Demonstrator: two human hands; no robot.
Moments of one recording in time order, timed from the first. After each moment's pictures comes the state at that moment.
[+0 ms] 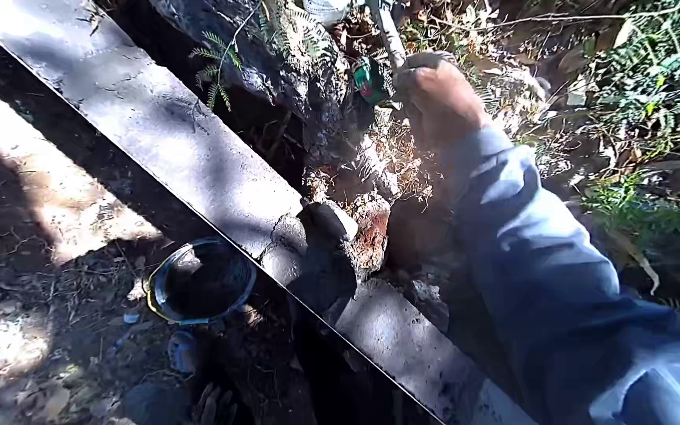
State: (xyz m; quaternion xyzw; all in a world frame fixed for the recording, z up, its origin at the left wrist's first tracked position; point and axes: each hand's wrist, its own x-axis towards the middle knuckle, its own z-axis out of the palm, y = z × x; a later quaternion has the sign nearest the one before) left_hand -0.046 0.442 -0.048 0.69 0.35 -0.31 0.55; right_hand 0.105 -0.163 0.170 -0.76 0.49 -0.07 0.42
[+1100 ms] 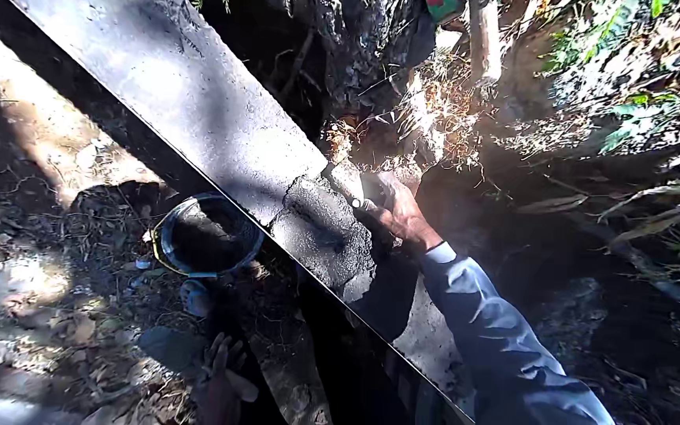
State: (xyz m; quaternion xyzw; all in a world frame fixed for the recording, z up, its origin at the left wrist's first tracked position) left_hand -0.032 0.430 -0.057 0.72 0.37 -0.29 0.51; right_hand -0.030 -0.037 -0.010 -0.86 0.32 0.11 0.38
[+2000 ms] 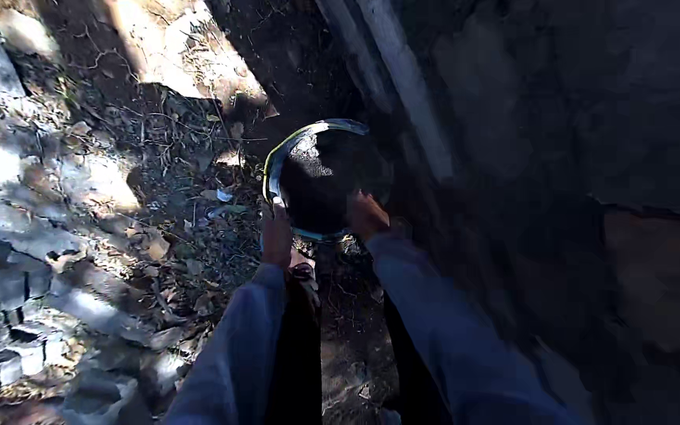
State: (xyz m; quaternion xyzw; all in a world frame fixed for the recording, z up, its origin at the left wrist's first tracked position) left_hand 0.187 0.488 -0.310 0.80 0.26 -0.38 0.39; right_hand 0.123 0.310 -0.314 -0.75 0.36 0.46 0.33
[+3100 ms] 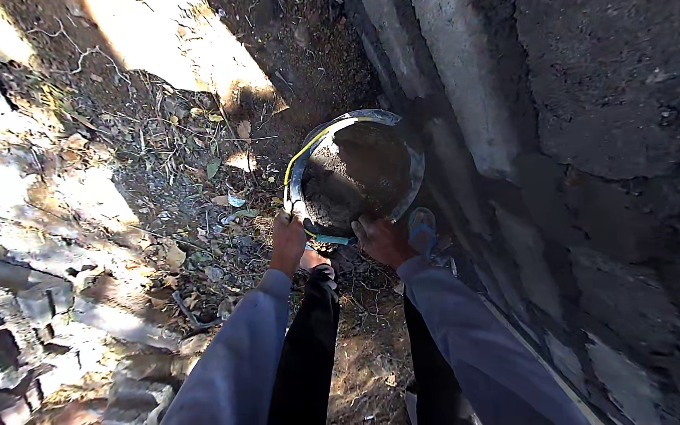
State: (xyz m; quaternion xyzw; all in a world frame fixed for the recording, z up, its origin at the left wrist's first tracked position) left_hand 0.215 0.511 -0.327 0.77 0.22 -0.46 0.38; right_hand 0.080 0.347 -0.347 -0.76 0.23 0.48 0.37
